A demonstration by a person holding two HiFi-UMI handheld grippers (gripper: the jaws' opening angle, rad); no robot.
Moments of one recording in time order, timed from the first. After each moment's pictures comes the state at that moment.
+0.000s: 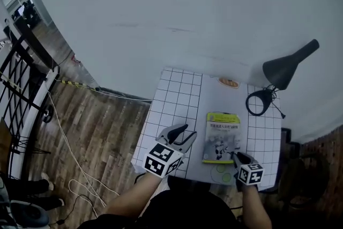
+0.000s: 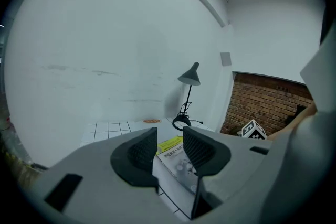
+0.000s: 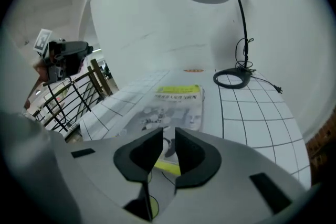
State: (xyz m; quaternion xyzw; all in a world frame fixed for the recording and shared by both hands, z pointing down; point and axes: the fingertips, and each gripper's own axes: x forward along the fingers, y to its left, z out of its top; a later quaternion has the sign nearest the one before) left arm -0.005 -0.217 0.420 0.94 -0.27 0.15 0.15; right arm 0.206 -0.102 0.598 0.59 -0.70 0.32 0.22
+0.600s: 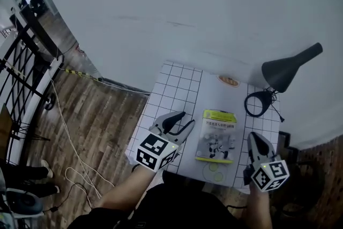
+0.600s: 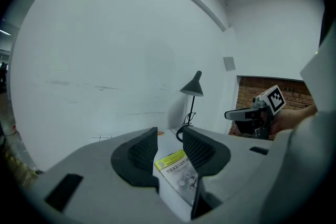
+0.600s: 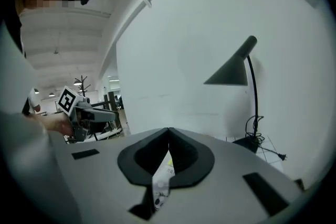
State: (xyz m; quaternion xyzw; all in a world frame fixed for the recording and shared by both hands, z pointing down) left arm 0.013 -0.230 0.372 0.94 -0.31 0.12 0.12; right arm 0.213 -0.155 0.370 0.60 -0.78 0.16 0.06
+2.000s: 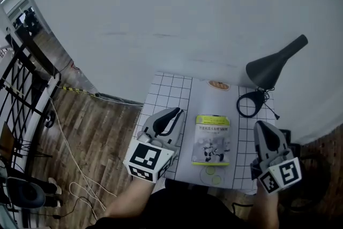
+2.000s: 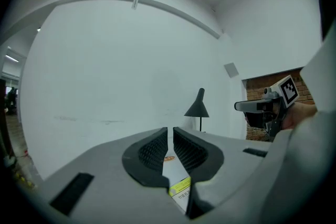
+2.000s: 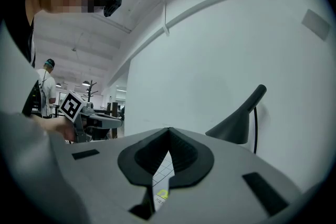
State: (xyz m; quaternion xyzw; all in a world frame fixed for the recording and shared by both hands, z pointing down) left arm 0.026 -0.230 0.277 0.93 -0.37 0.06 0.03; right arm 0.219 -0.148 0.251 0.59 -0.80 0.01 0.01
